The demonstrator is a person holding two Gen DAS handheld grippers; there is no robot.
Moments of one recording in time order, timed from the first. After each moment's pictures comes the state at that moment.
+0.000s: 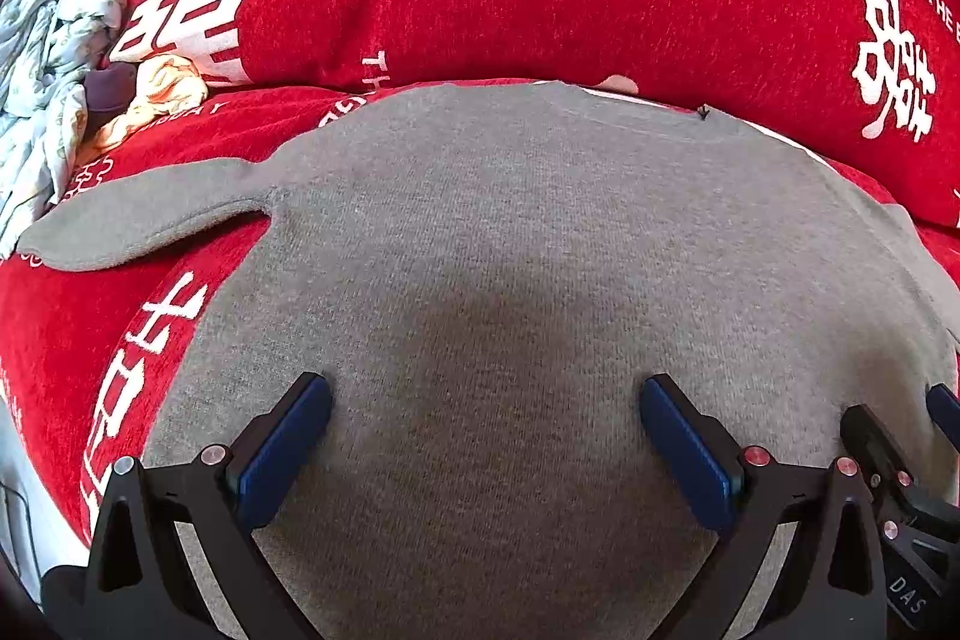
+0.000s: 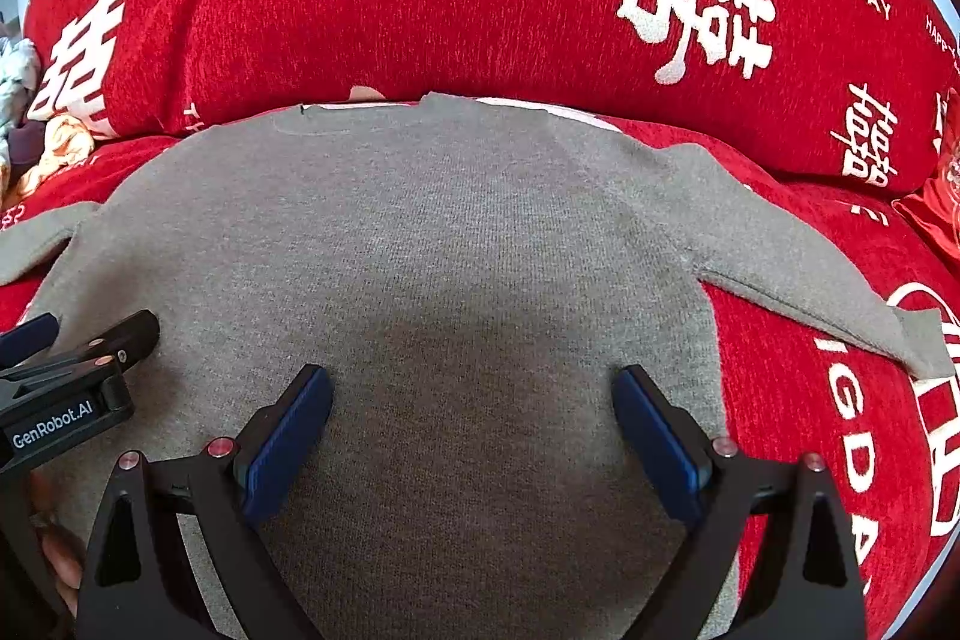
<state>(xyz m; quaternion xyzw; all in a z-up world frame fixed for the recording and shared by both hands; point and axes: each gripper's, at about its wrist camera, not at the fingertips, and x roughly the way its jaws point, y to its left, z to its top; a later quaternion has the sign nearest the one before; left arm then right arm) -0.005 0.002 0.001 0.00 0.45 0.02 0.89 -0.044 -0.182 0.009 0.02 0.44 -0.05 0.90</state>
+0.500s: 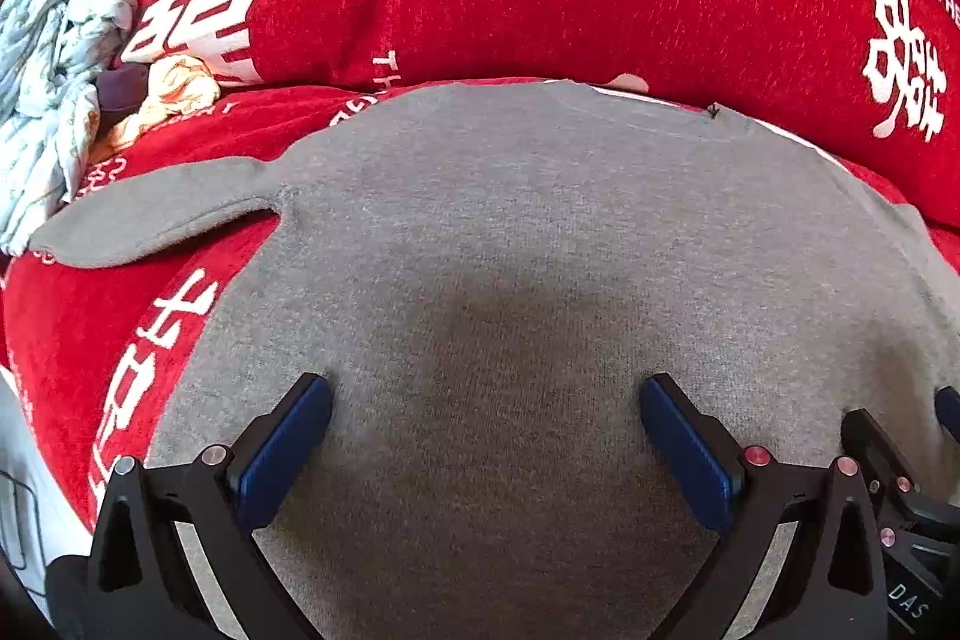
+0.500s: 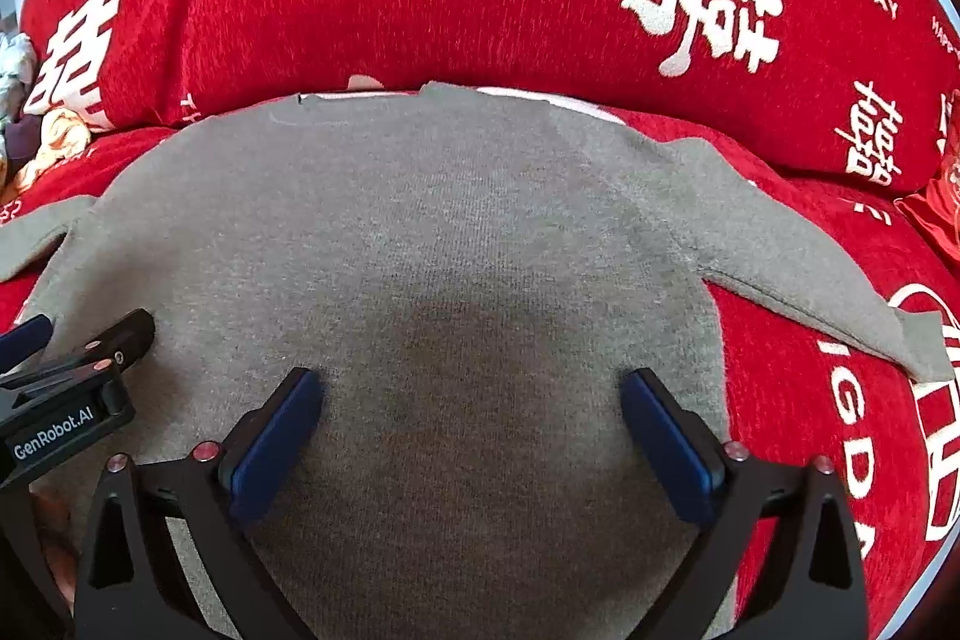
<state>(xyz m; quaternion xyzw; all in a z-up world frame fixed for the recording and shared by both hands) -0.005 -0.004 0.003 0.01 0.45 0.04 0.89 -0.034 -0.180 0.013 0.02 0.46 -0.04 0.89</state>
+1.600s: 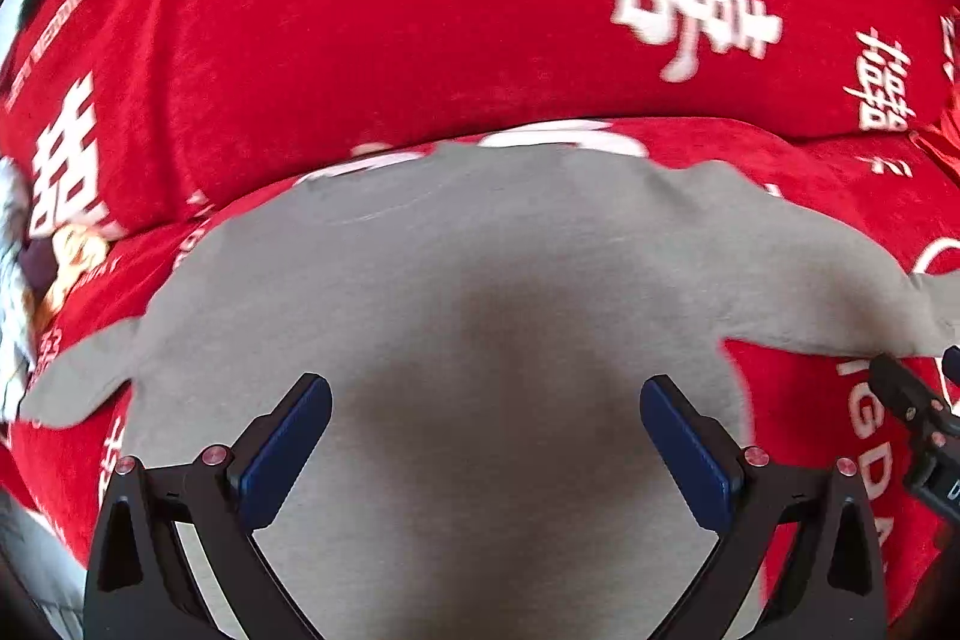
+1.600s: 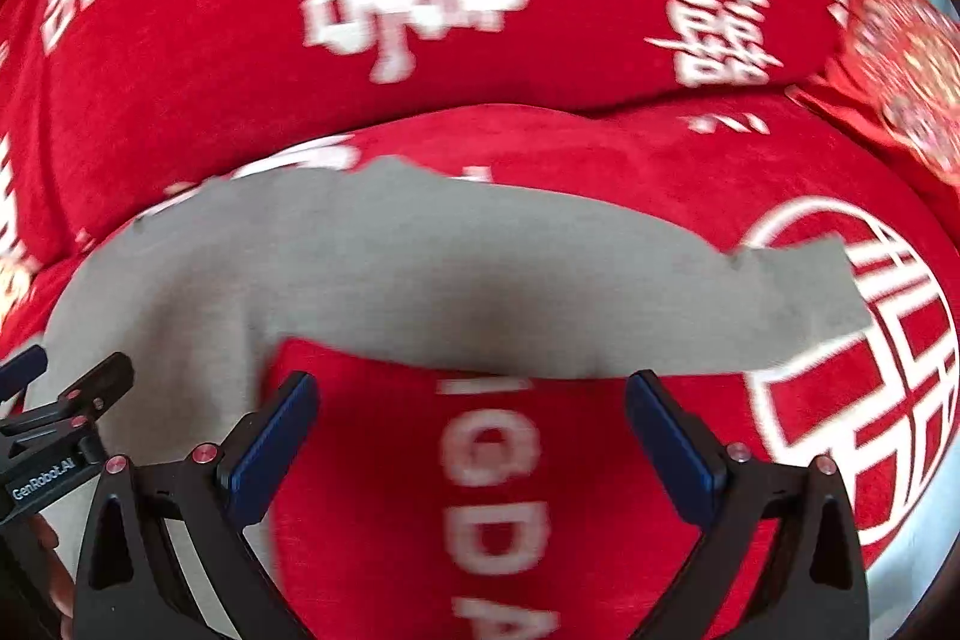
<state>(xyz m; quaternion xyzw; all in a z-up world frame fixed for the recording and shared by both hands) 0.009 -0.193 0.057 0.12 0.46 -0.08 0.88 -0.073 -0.415 0.067 0.14 0.47 -0.15 0.86</state>
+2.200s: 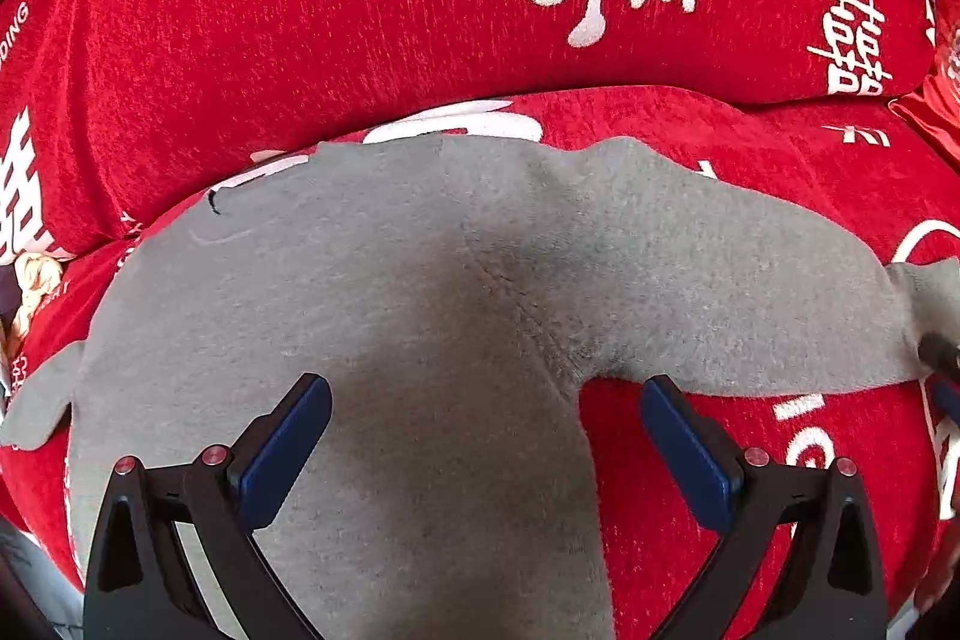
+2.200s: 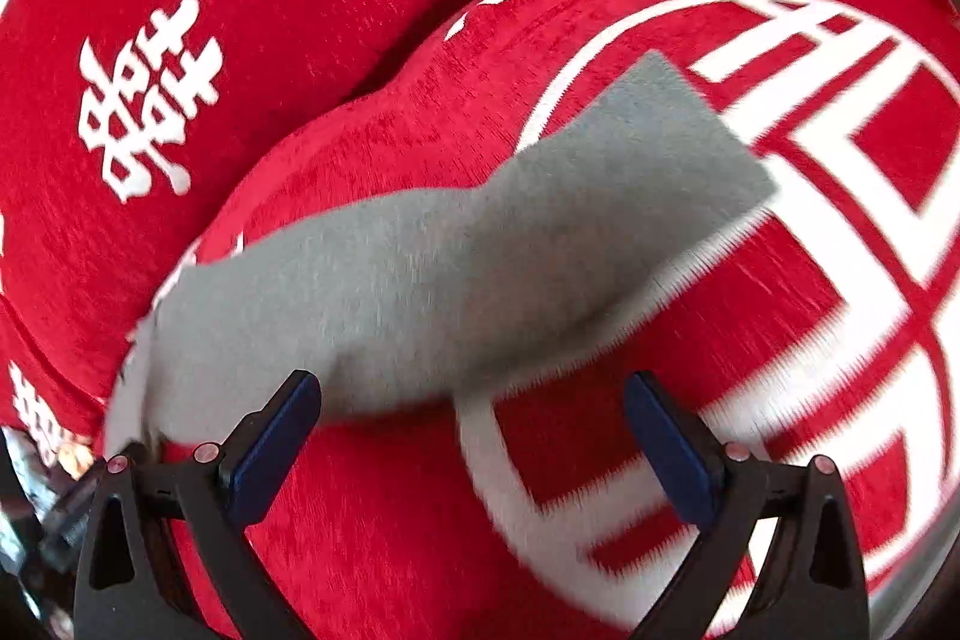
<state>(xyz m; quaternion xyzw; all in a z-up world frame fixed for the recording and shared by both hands) 0.021 -0.264 0.036 0.13 0.48 -0.10 0.86 -0.106 -0.593 0.025 0.36 0.45 -0.17 0.80</state>
